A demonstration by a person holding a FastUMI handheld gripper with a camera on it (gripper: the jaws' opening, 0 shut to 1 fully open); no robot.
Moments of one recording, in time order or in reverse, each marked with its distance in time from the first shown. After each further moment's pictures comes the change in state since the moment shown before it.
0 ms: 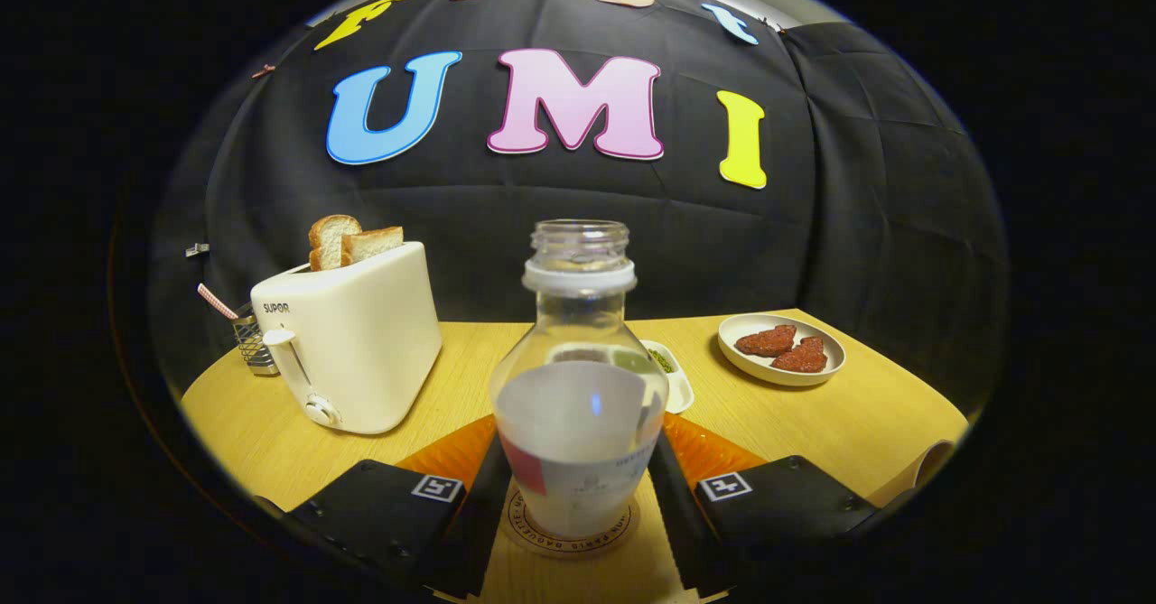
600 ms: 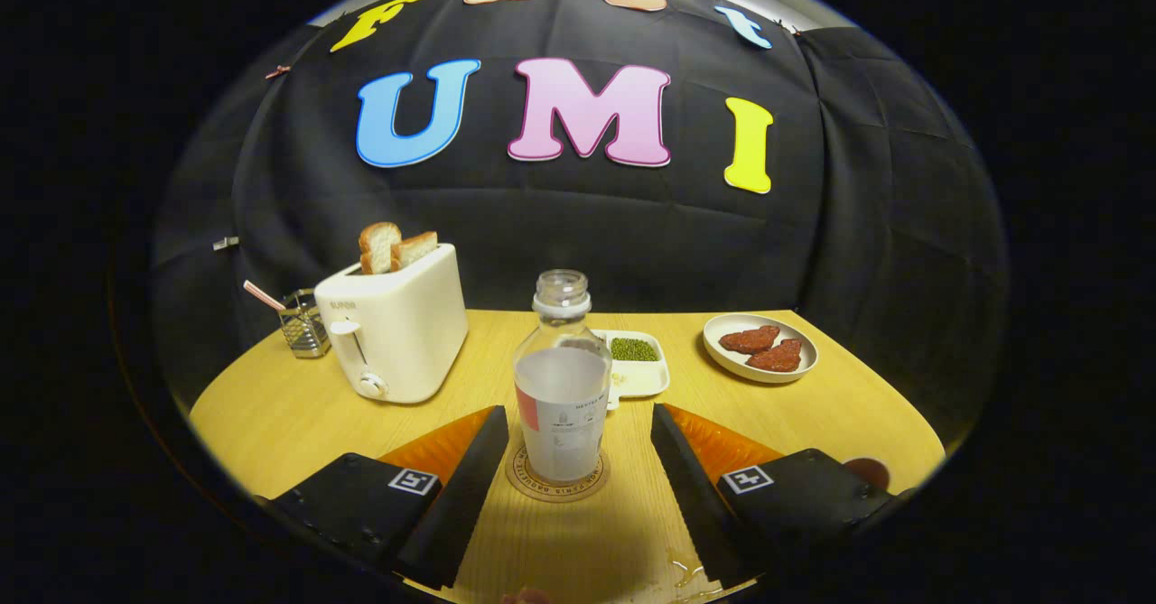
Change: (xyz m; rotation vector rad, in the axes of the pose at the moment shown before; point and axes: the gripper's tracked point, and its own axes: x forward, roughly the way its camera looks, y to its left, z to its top) arm -0.097 -0.017 0.046 -0.027 -0.005 0.065
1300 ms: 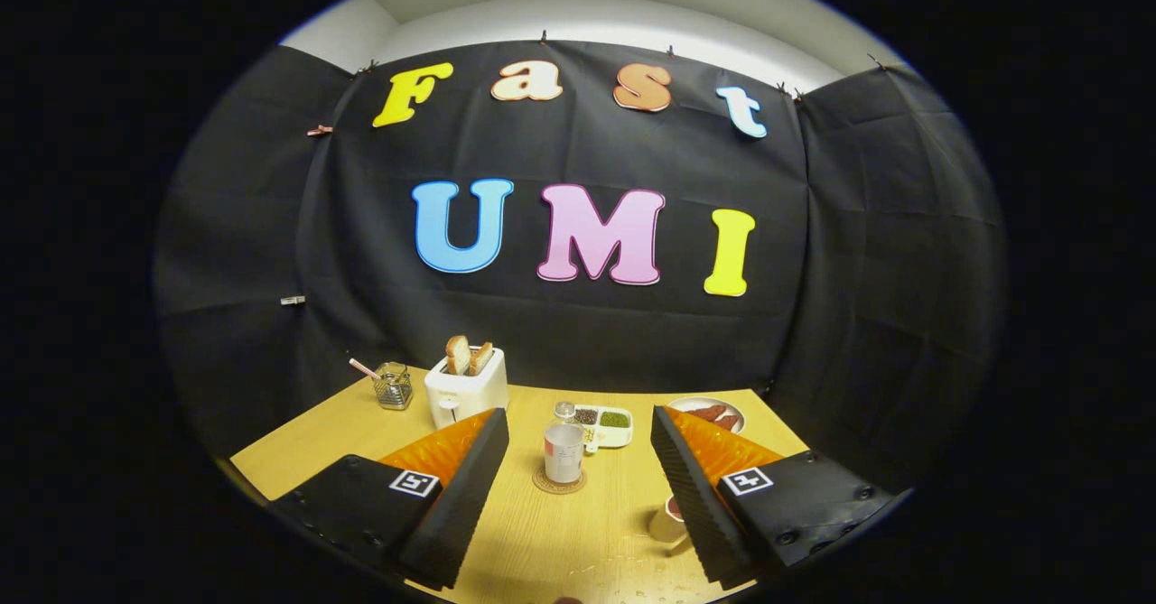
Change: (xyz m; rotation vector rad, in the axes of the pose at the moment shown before) arm -0.226 -0.018 0.138 -0.060 -0.186 0.074
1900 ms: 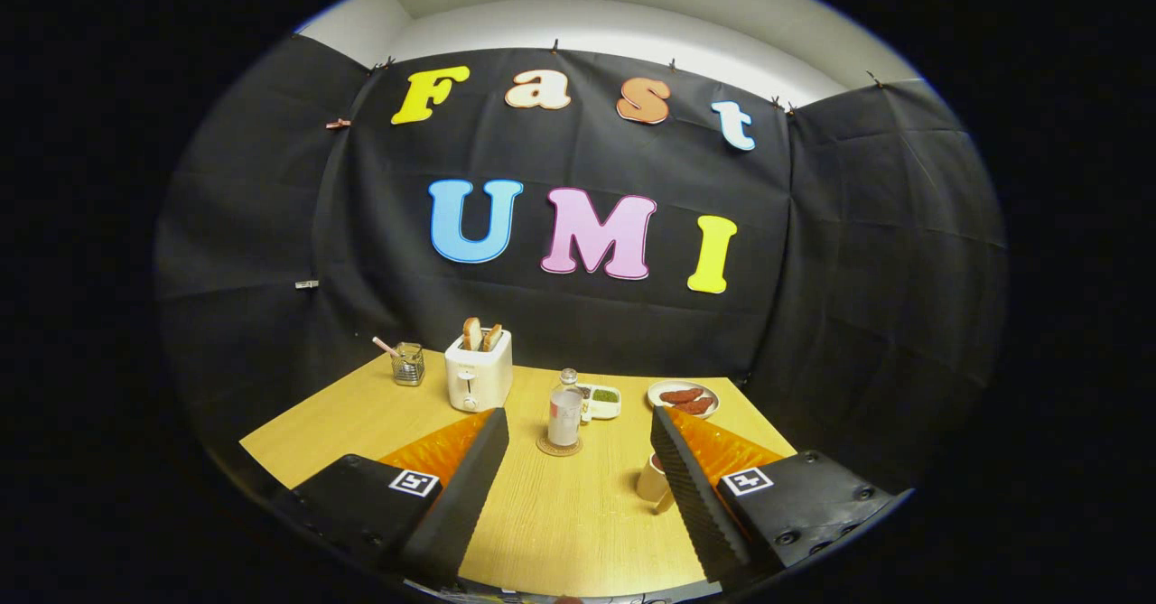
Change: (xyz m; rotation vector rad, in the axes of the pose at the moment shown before) arm -0.091 0.027 -0.018 -0.009 0.023 -0.025
